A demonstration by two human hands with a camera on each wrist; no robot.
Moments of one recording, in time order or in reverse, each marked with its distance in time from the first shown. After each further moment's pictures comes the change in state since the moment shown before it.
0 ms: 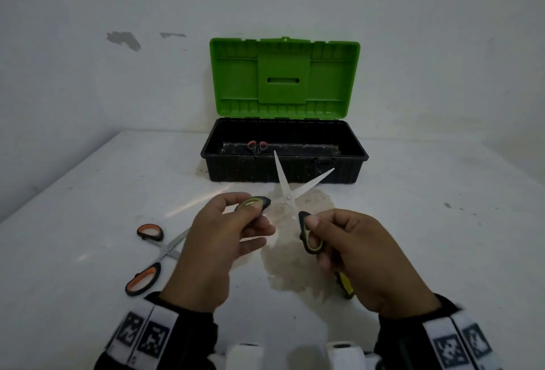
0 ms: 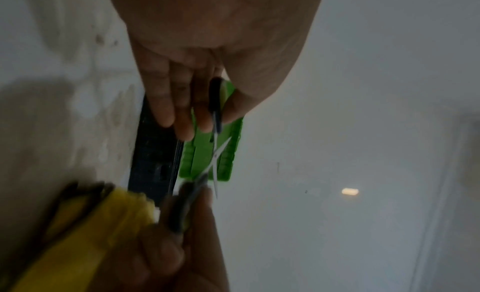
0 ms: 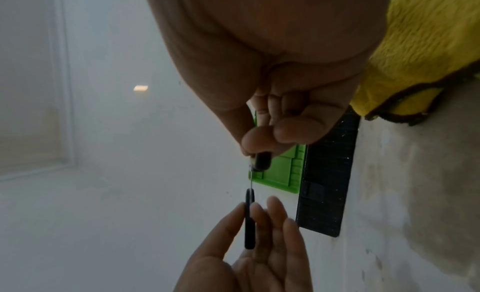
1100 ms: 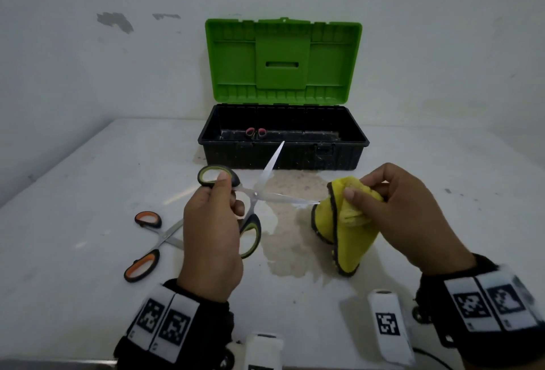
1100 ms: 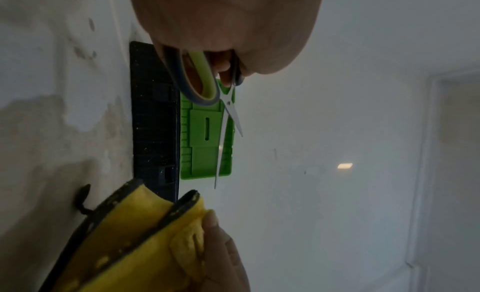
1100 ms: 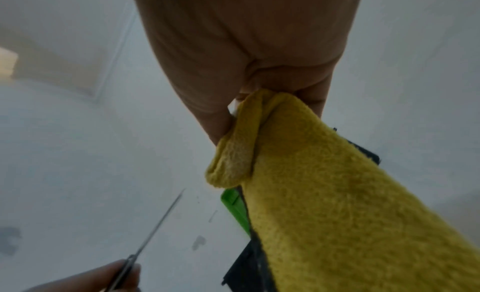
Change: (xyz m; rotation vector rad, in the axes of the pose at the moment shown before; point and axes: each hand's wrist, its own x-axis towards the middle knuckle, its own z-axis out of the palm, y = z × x) left_hand 0.003 -0.007 0.012 -0.142 0.328 0.101; right_hand 0.030 0.010 -0.061 -0.528 0.287 -0.233
